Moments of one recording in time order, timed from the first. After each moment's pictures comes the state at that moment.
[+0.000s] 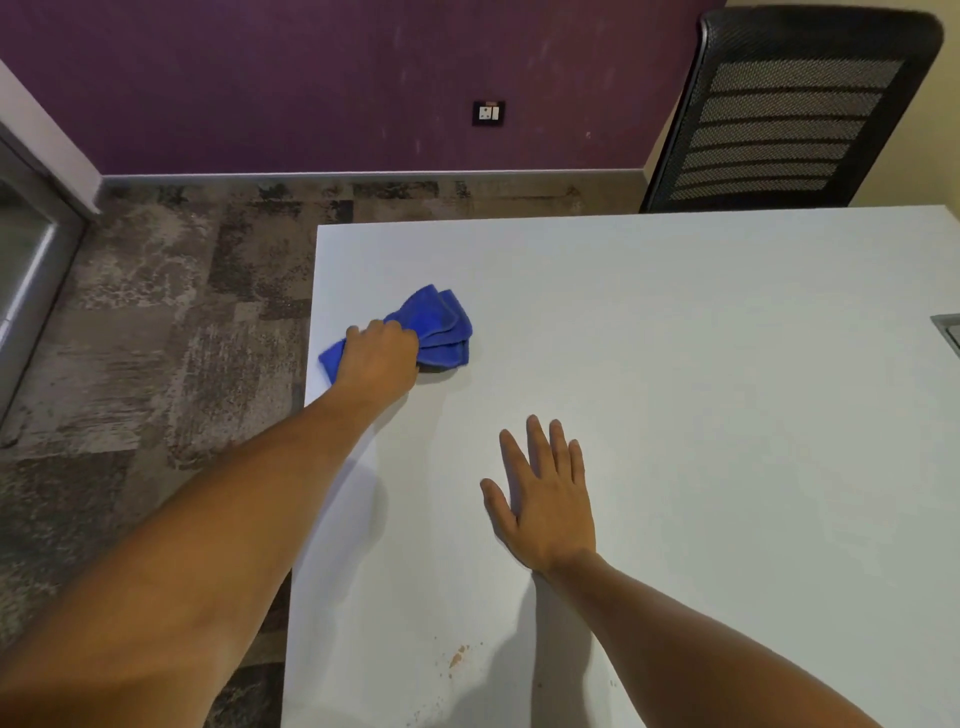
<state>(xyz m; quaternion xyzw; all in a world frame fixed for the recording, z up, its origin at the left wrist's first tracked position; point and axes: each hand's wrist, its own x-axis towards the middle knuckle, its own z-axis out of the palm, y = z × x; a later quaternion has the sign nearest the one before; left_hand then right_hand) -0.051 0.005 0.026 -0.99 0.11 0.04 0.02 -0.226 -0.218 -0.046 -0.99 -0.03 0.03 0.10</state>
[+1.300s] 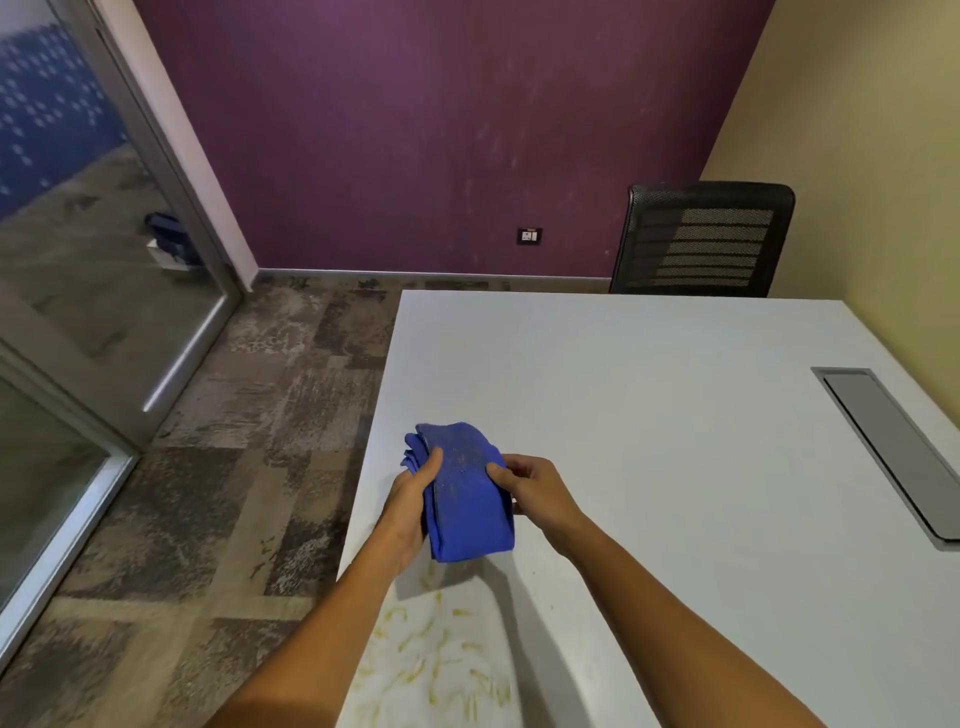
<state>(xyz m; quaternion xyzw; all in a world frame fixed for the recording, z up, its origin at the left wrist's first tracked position) -0.435 -0.061 0.155 -0.51 -0.24 0.11 -0.82 -0.413 -0.250 0.175 -0.72 0.02 0.23 0.65</state>
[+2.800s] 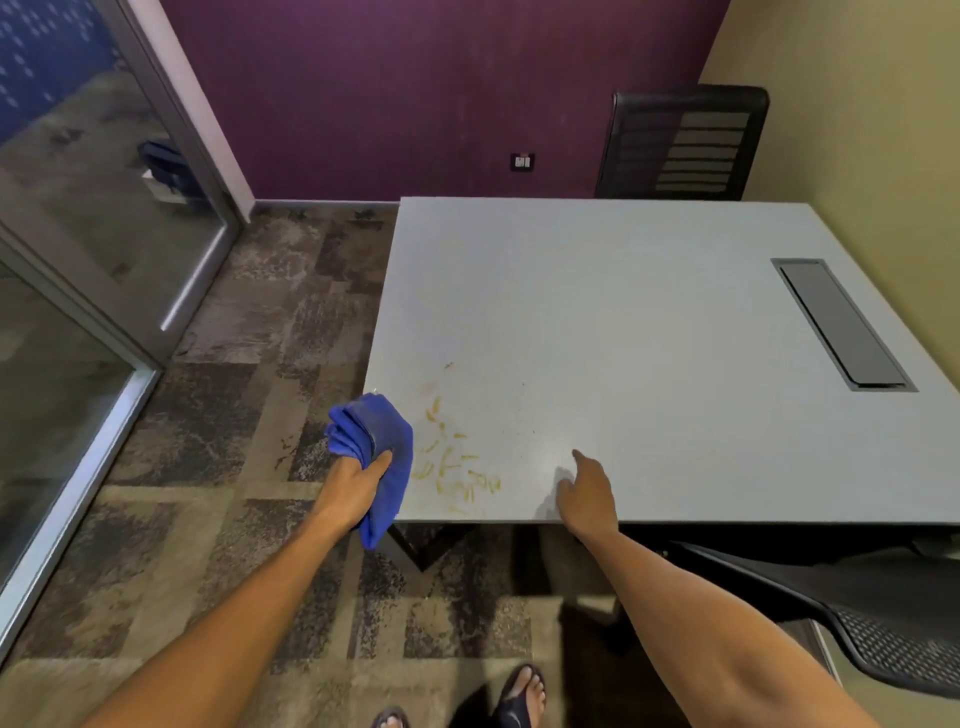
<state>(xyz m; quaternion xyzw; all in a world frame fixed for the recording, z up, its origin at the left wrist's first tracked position) -0.674 -0.014 0.152 -0.81 -0.20 0.11 -0.54 -0.646 -0.334 0.085 -0.91 0.14 0.14 0.36</state>
